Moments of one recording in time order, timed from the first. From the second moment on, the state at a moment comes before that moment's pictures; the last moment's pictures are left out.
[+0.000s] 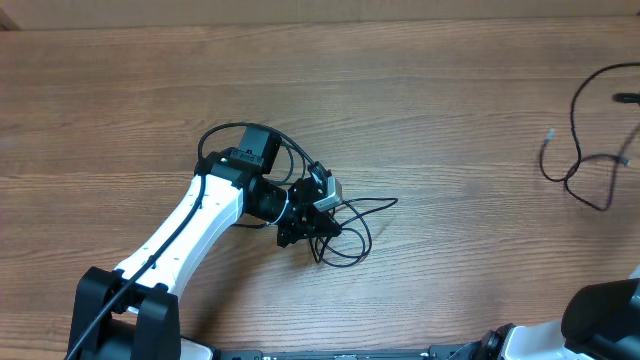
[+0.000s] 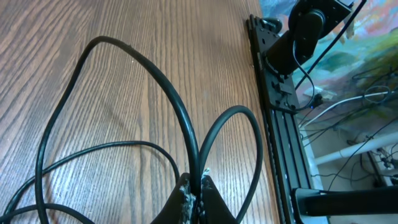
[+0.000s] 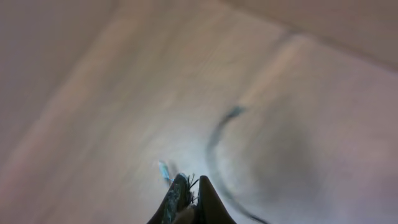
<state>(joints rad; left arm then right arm) -0.35 1.59 1.05 -0.90 1.00 0.92 -0.52 1.66 1.76 -1.01 0.21 0.47</state>
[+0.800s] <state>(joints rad) -0.35 1.59 1.05 -0.86 1.10 0.84 -0.70 1.88 1.76 -1.04 0.40 0.41</state>
